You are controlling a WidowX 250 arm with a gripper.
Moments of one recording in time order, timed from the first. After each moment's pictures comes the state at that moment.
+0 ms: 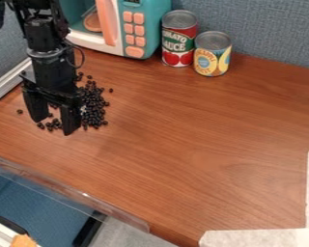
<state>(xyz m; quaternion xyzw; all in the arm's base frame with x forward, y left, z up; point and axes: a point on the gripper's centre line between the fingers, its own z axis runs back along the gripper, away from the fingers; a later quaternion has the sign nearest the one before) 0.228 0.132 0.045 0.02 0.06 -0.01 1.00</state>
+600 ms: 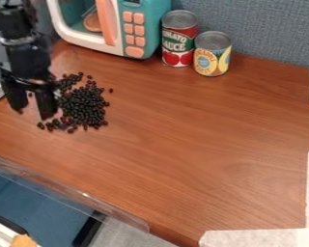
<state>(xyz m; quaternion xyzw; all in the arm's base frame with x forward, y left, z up) 0.233 0.187 0.048 0.00 0.05 0.01 1.00</state>
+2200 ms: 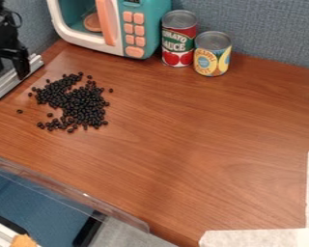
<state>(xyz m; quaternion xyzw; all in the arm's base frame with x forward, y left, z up) 0.310 0.326 0.019 0.07 -0.04 0.11 0.99</state>
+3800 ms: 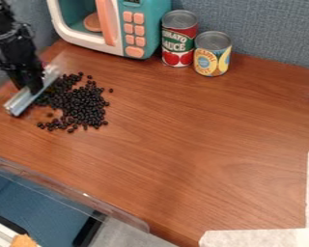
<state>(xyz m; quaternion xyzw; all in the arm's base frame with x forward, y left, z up) 0.301 0.256 0.010 -0.03 -0.04 0.02 1.00</state>
